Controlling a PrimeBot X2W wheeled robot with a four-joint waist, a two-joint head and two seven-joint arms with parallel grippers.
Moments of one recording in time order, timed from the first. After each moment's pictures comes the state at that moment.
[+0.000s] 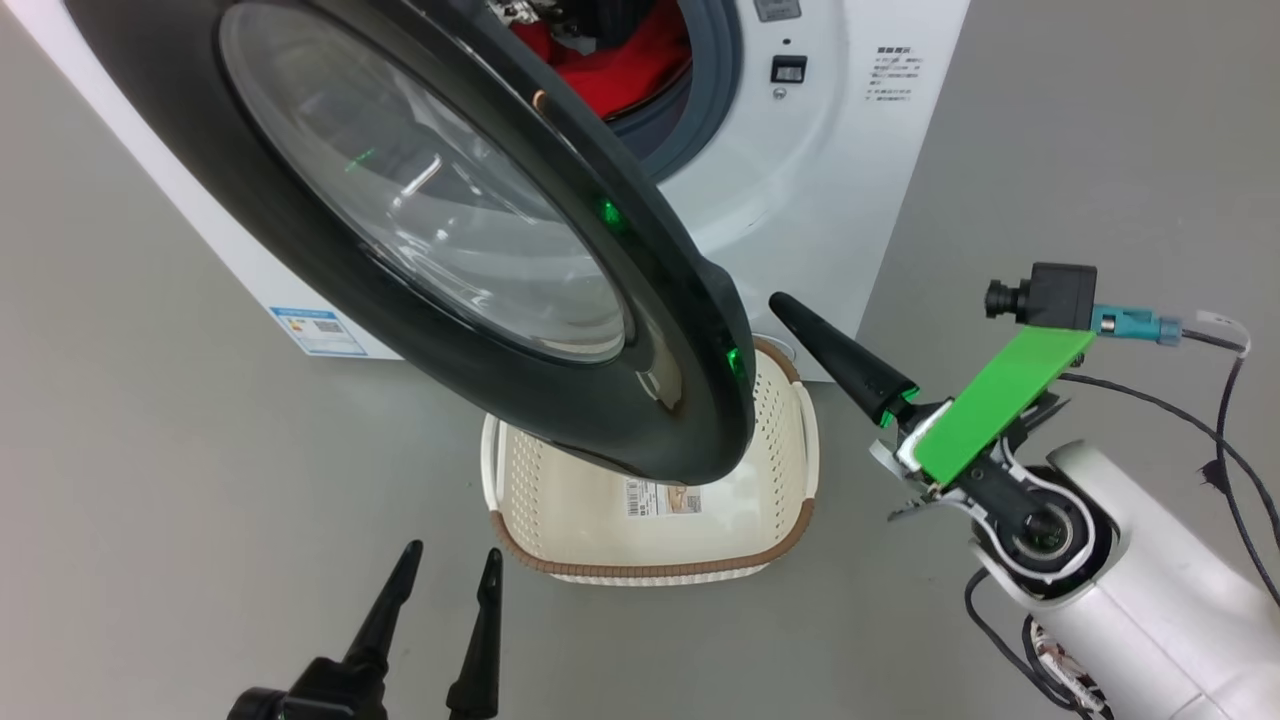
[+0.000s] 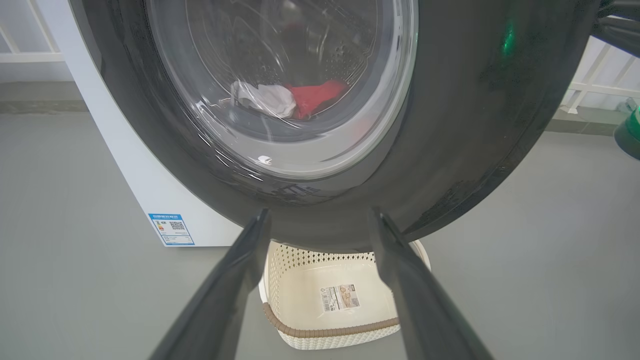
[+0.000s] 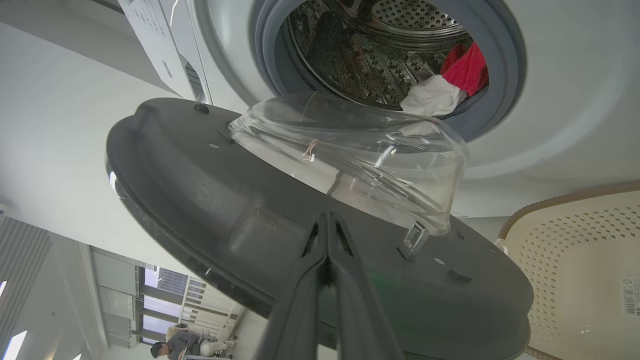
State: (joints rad) left arm -0.03 0.04 -0.19 0.16 -0.19 0.00 -0.25; right arm -0.57 -0.30 0.58 0.23 1.64 0.12 0.08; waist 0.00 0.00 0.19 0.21
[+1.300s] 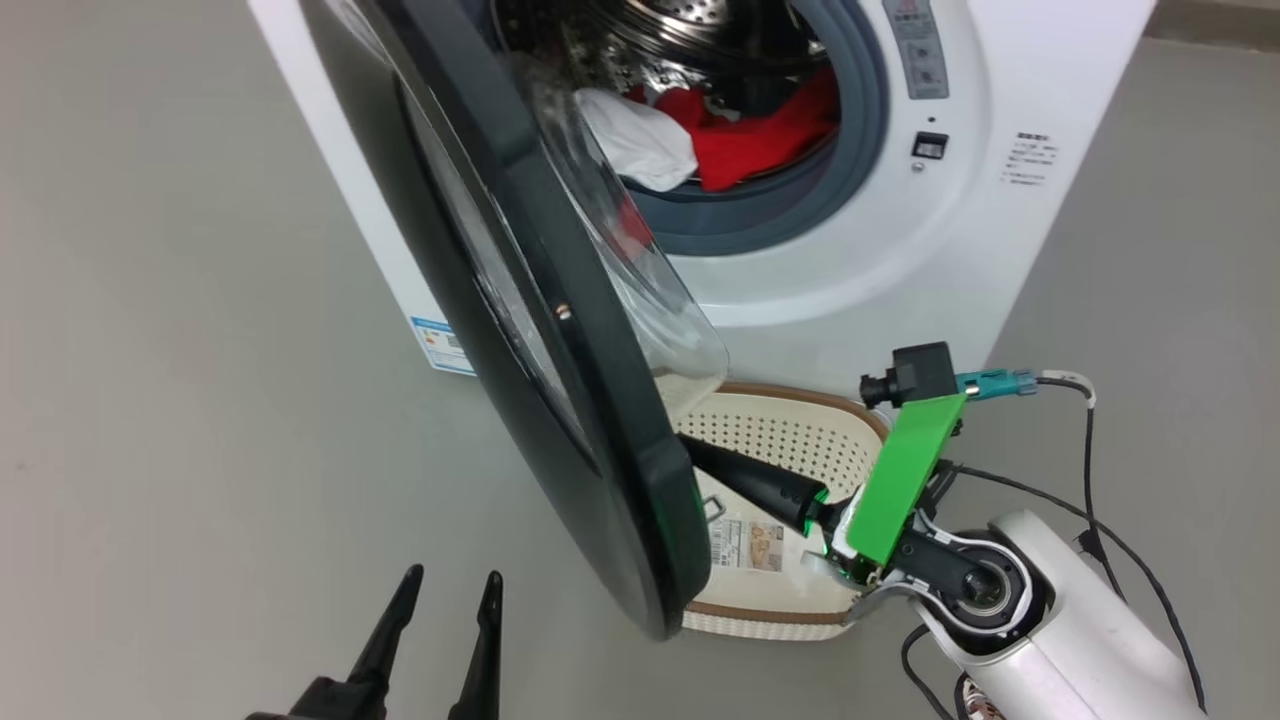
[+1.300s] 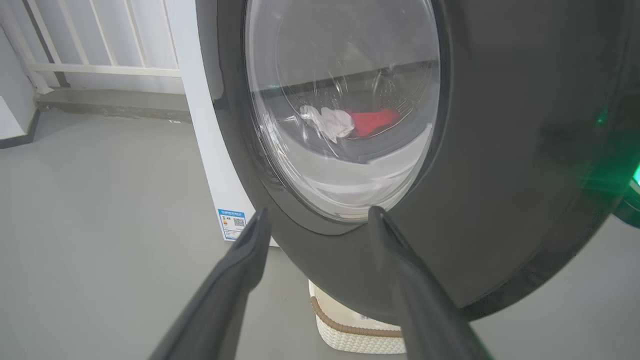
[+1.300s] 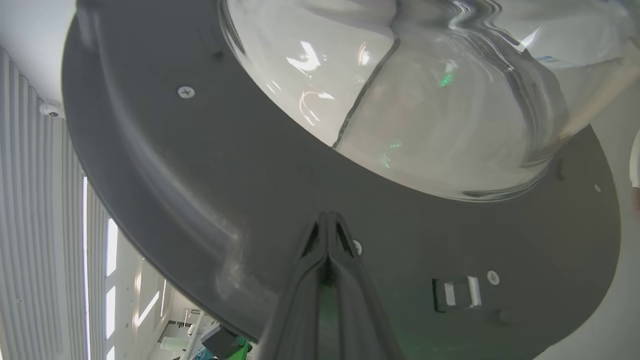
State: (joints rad) left arm 0.00 0.04 -0.20 0.17 -0.20 0.01 -0.25; right arm -0.45 -0.12 0.46 0.29 1.63 0.12 0.49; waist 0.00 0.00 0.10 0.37
